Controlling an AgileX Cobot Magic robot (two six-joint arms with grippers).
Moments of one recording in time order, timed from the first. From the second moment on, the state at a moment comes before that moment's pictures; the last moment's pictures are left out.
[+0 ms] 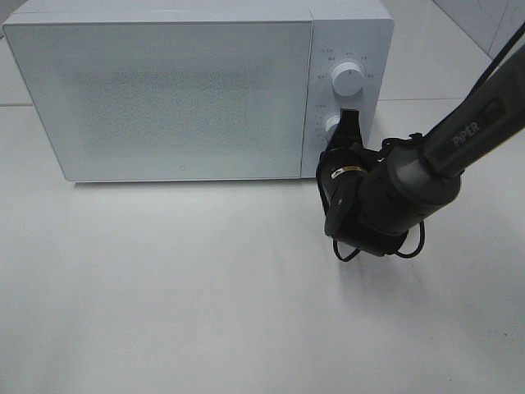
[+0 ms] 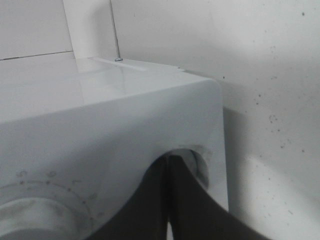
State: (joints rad) left arm 0.04 -0.01 -0.52 -0.14 1.07 0.01; right arm 0.62 2.21 -0.96 0.83 -0.96 1.26
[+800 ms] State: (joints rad) left arm 0.04 -0.01 -0.52 -0.14 1.07 0.01; right arm 0.61 2.21 -0.97 0.84 -0.92 1.23
